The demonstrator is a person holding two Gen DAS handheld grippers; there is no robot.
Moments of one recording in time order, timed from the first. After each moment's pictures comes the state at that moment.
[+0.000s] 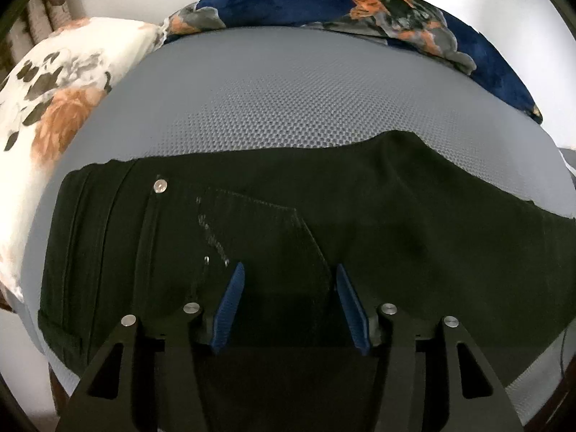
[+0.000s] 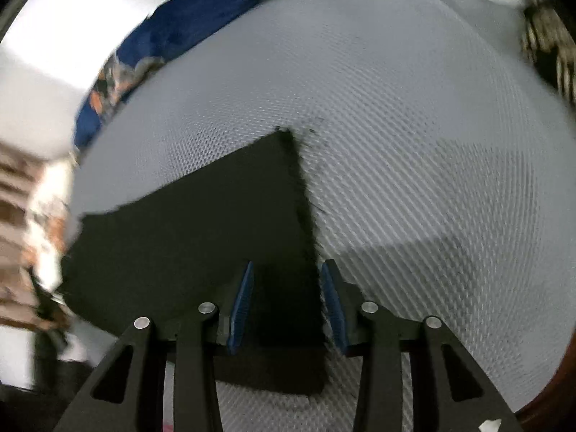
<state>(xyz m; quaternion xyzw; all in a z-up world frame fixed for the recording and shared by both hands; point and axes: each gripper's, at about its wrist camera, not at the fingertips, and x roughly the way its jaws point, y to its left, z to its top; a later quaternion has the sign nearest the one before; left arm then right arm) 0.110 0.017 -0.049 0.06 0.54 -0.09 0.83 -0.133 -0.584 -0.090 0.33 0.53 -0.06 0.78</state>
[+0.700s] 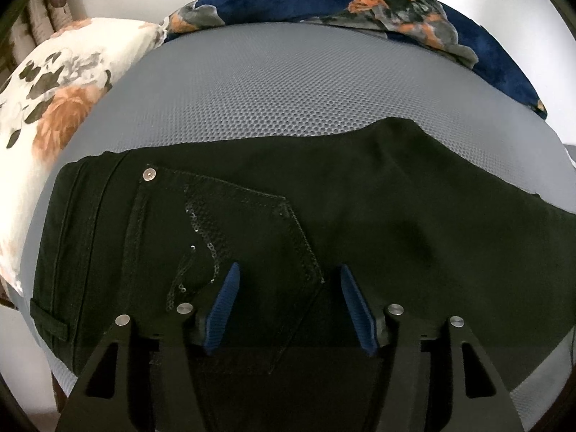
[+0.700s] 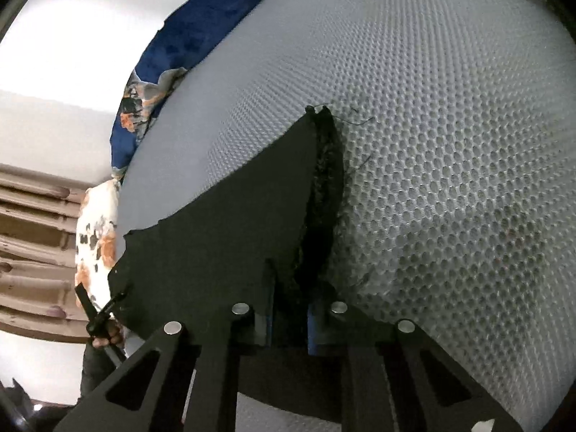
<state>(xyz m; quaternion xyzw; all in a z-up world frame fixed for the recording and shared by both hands) 0.106 0.007 -0.058 0.06 0.54 -0.09 0.84 -0.121 -0.570 -0.110 0.41 0.49 0.00 0.77</state>
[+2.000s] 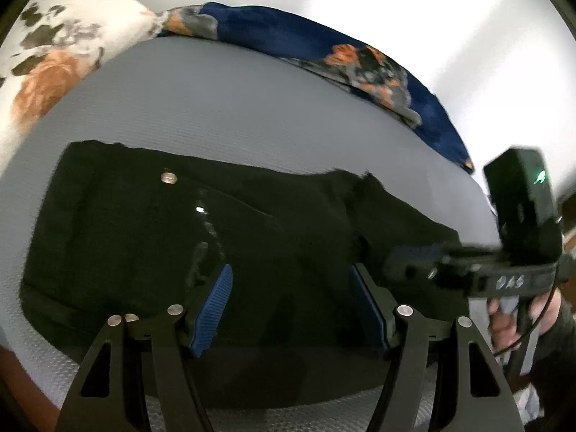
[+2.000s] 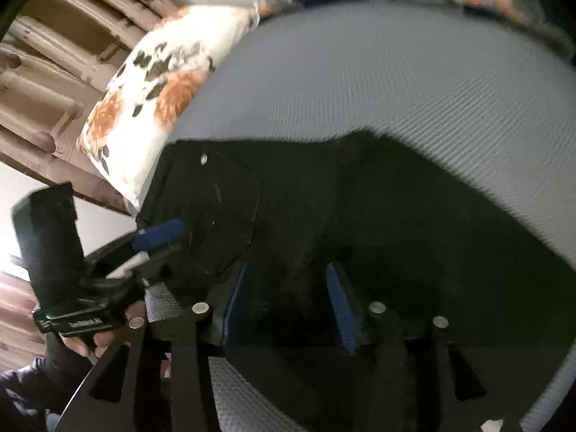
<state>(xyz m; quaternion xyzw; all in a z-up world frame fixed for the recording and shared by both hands) 0.082 0.066 -0.009 -0.10 0.51 -0.21 0.83 0.096 -0.148 -0.059 0.14 0.56 0.23 0.79</state>
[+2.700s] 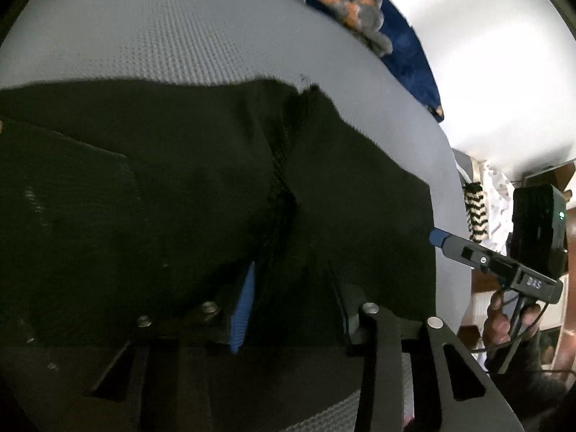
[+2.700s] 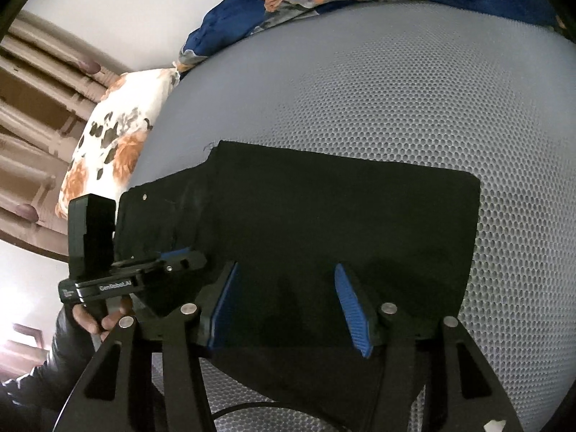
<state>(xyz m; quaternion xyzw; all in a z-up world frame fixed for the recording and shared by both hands) 0.107 -0.018 -0.073 -0.14 0.62 -0.30 0.71 0.051 -0.265 -0.068 0.23 0.54 0.12 0.80</state>
